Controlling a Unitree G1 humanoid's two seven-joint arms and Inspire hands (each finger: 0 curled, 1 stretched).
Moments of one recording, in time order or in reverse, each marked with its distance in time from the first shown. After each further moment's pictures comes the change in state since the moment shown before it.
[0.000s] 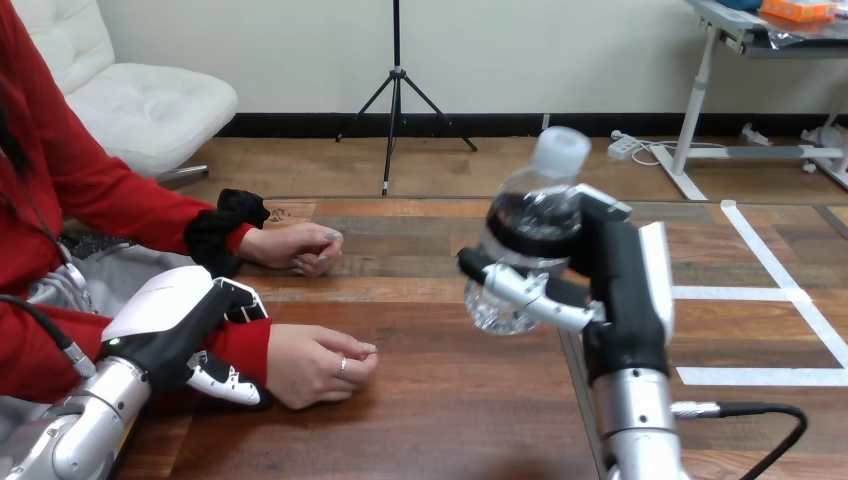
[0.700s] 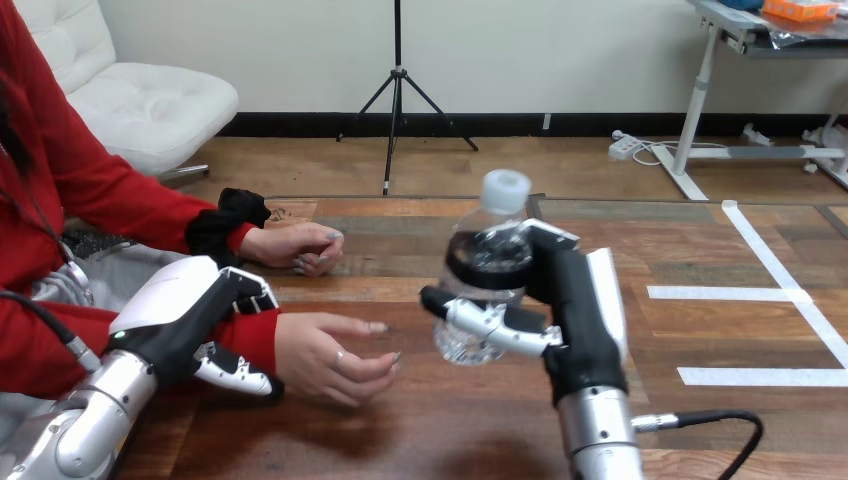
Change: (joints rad) left arm 0.011 -0.009 0.028 -0.053 -0.025 -0.018 -0.023; right arm -0.023 0.000 0.060 0.153 -0.022 -0.069 -0.018
